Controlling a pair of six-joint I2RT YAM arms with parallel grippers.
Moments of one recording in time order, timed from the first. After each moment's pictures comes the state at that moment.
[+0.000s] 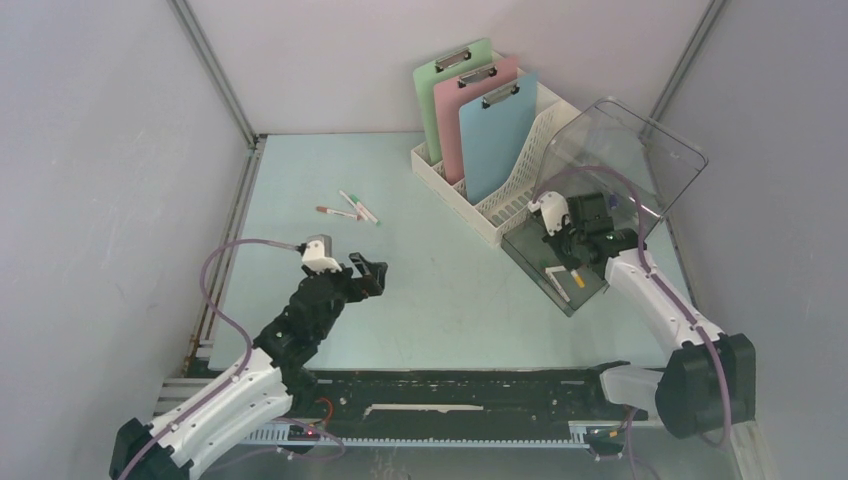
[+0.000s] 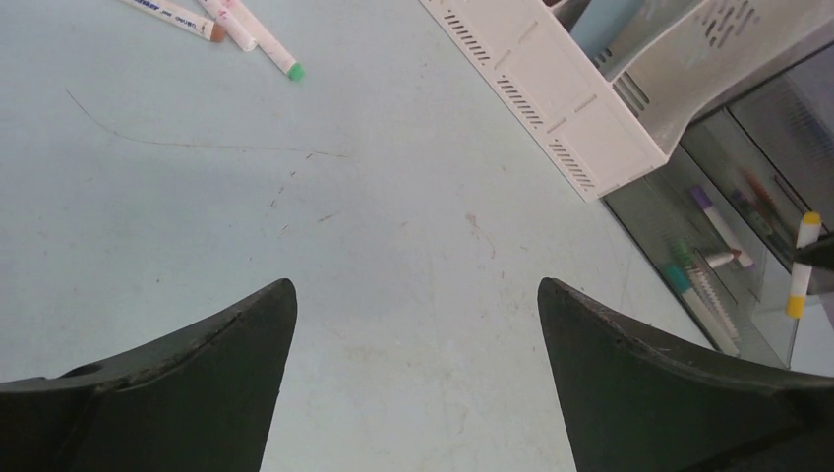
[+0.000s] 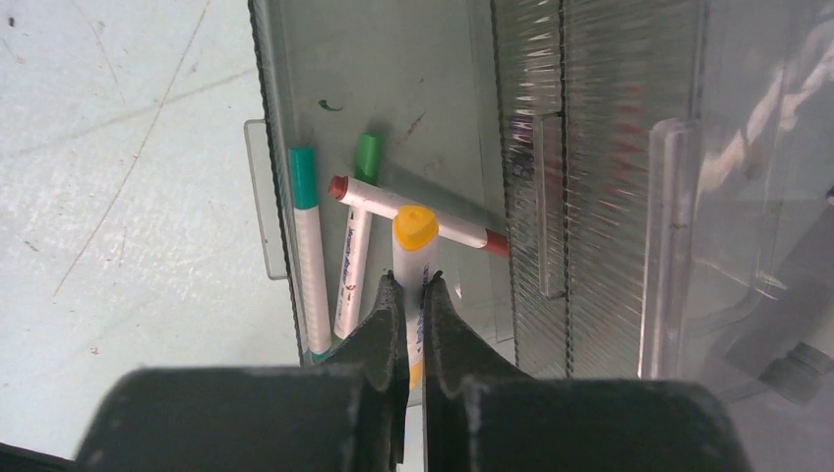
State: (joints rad) left arm -0.66 0.58 0.29 0.01 -0.36 -0.61; right arm 0.22 1.21 0.89 -0.61 0.00 -0.46
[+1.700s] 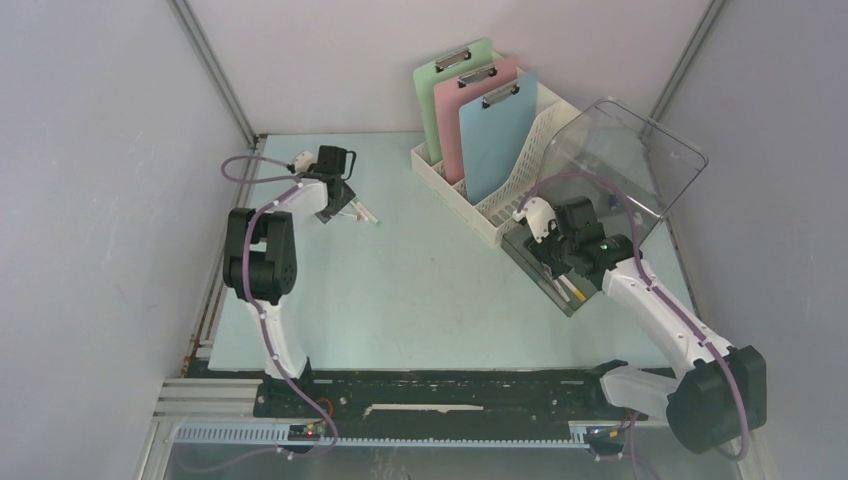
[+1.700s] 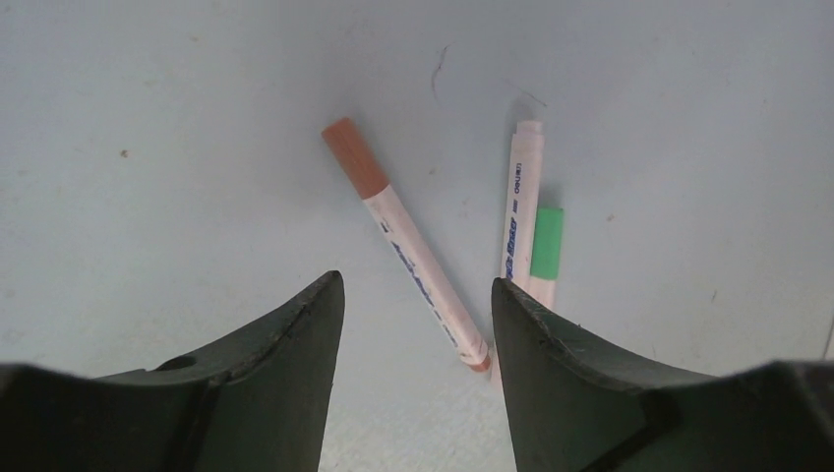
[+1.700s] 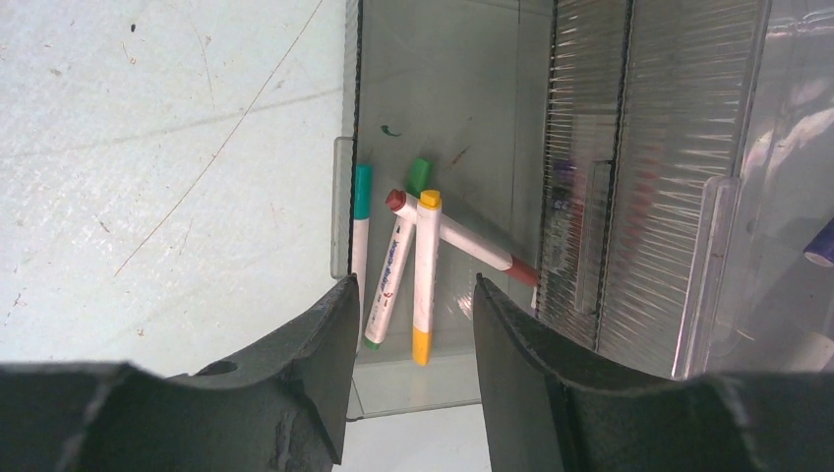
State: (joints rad) left arm -0.14 1.95 1.38 -0.41 -0.41 -0.86; right arm 0.35 1.15 0.89 -0.63 0.02 -0.47
